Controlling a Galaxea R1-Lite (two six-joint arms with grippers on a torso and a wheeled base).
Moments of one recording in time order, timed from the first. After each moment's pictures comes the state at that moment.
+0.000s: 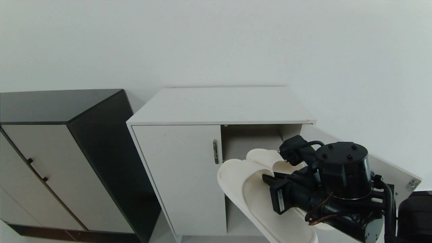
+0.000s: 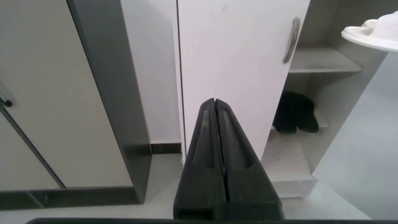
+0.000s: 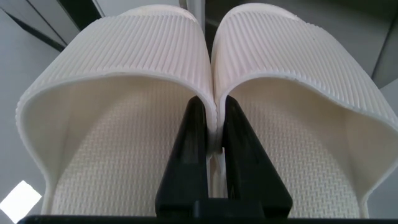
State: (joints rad) left arm 0.00 0.00 0.00 0.00 -0.02 0.00; right arm 0.86 1.69 -0.69 -0.63 -0.27 0.13
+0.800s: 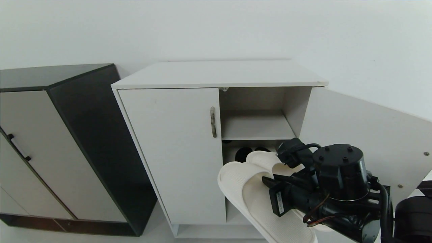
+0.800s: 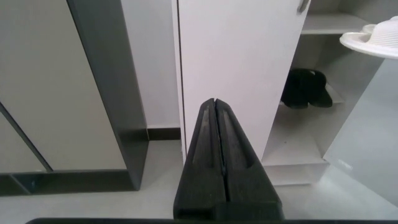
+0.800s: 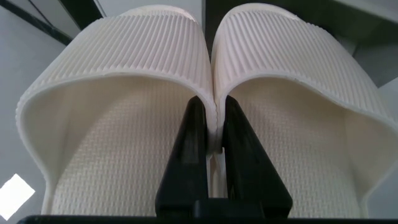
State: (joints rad) left arm 0.00 0.00 0.00 0.00 -0.02 0.00; right arm 0.86 1.70 -0.69 -0.63 -0.27 0.12
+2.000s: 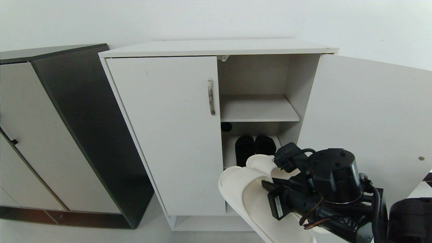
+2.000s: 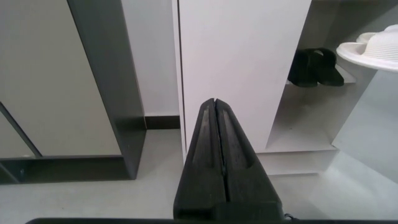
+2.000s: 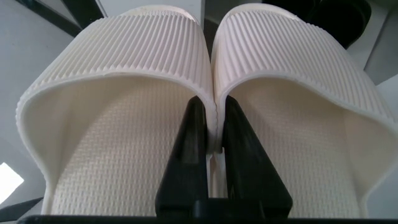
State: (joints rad) left arm 0.00 0.00 0.00 0.00 -0.02 -0.01; right arm 0.85 1.73 -0.68 -0.65 -0.27 0.10
